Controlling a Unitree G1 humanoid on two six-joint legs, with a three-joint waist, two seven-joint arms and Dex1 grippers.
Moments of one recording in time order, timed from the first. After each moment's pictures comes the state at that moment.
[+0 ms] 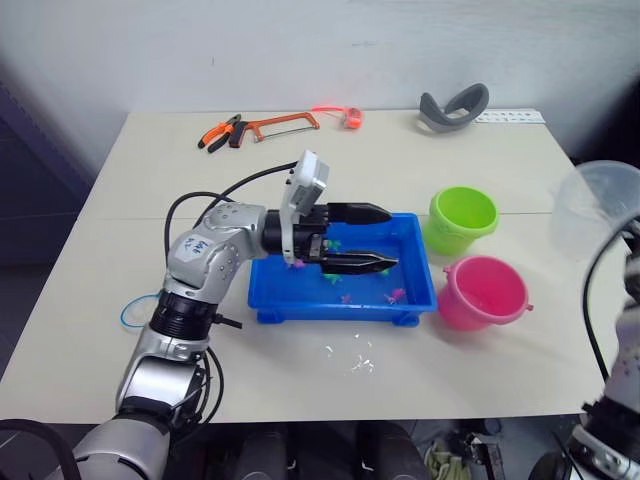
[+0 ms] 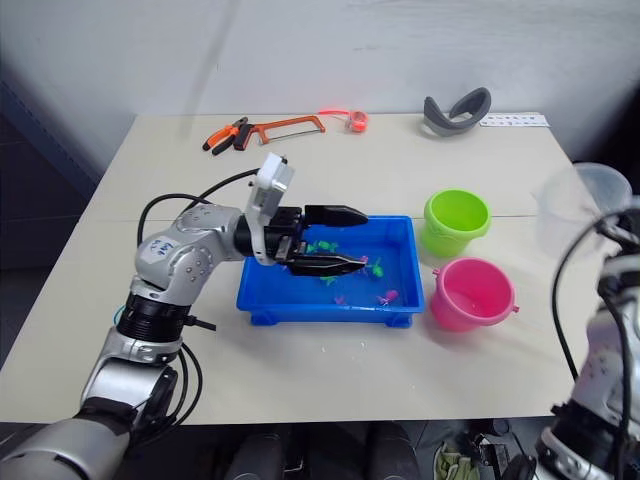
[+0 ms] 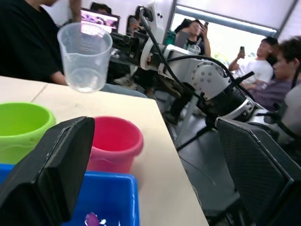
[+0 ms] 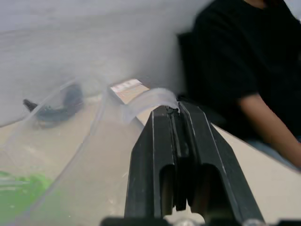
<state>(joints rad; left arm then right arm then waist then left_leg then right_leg) -0.82 0.31 -0.13 0.04 -0.58 0.63 -1.04 -0.36 -0.43 -0.67 -0.21 0.35 0.42 -0.01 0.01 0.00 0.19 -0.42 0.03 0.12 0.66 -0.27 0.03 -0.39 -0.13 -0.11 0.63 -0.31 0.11</state>
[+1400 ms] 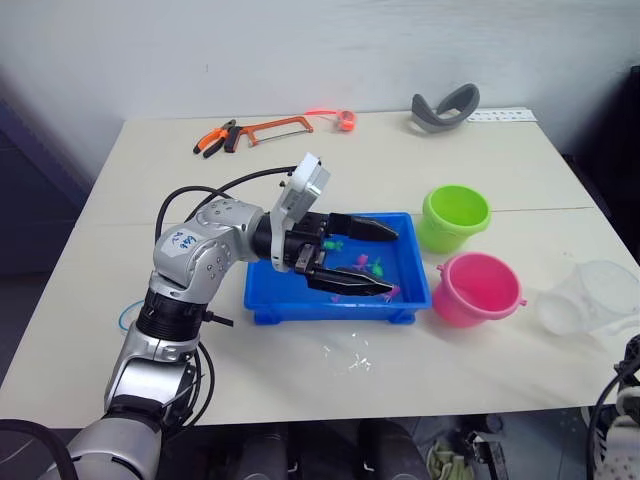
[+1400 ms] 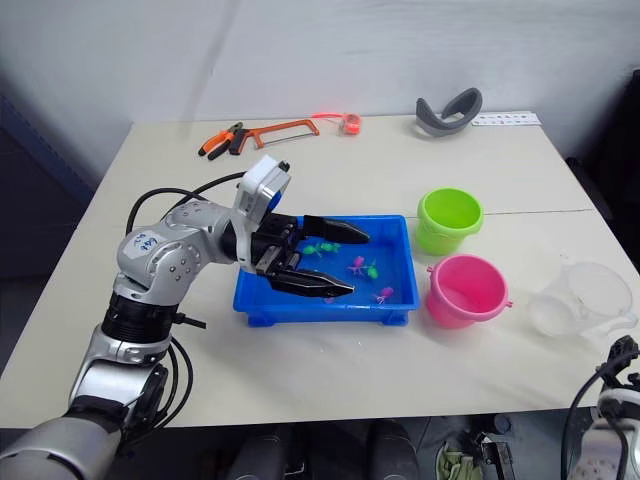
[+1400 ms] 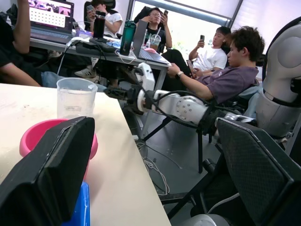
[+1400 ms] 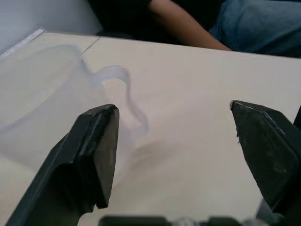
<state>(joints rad) -0.83 0.39 -0.14 -0.07 -0.66 0.76 -1.19 0.10 -0.14 -0.94 -0.15 0.65 0.27 0.00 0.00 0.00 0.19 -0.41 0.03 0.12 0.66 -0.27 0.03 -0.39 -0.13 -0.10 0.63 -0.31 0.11</state>
